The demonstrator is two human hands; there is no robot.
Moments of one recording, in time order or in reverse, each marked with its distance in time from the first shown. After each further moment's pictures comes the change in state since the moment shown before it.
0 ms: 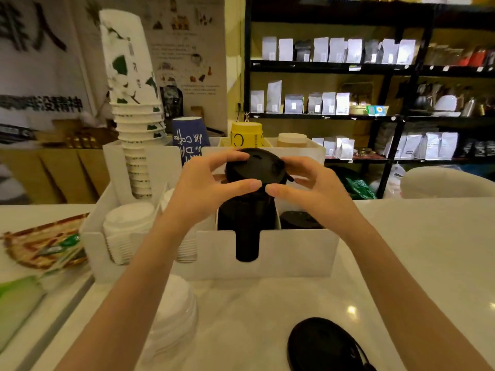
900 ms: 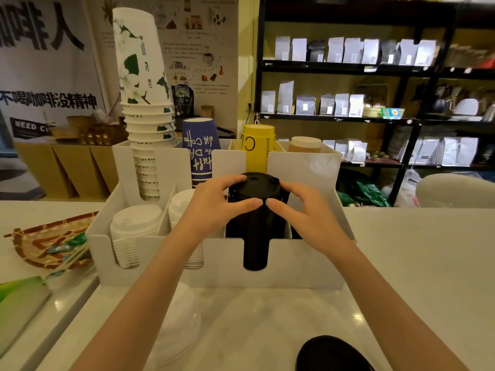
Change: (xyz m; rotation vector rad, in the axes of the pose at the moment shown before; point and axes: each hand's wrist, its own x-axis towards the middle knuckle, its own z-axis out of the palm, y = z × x) left_hand 0.010 -0.040 0.007 0.186 -0.015 -0.143; right_hand 0.014 0.033 0.033 -0.105 -0.021 -0.020
